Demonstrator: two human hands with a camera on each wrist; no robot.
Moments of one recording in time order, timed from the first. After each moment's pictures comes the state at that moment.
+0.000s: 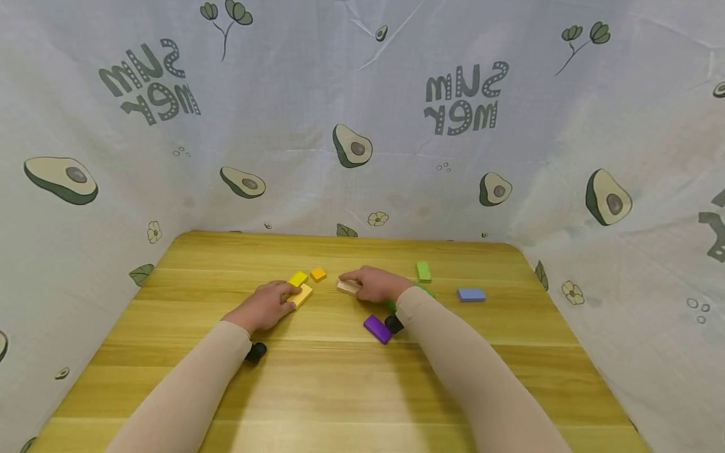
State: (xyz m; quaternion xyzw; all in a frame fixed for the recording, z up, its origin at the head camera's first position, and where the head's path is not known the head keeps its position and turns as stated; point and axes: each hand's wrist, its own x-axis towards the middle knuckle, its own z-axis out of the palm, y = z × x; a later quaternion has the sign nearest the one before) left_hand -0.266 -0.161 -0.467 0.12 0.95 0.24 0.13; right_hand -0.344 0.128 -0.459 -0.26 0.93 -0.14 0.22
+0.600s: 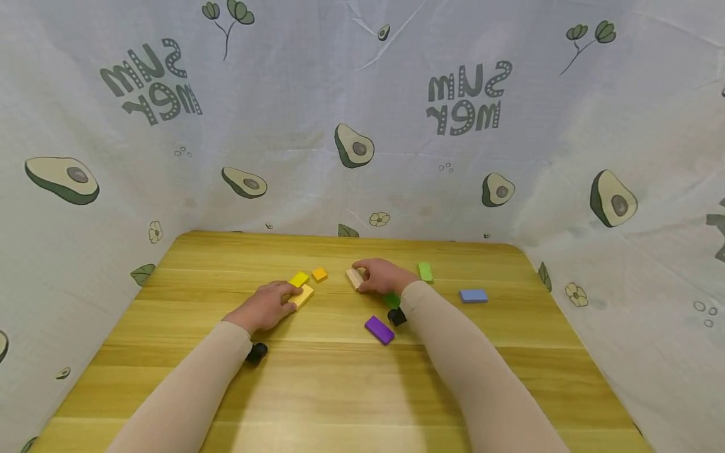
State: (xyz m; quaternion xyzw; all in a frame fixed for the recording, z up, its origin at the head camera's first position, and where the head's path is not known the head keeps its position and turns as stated) left_hand -0.266 -0.162 -0.467 0.12 0.95 0.24 0.13; right_hand -0.364 0.141 -0.459 -0.20 0.93 -0.21 0.21
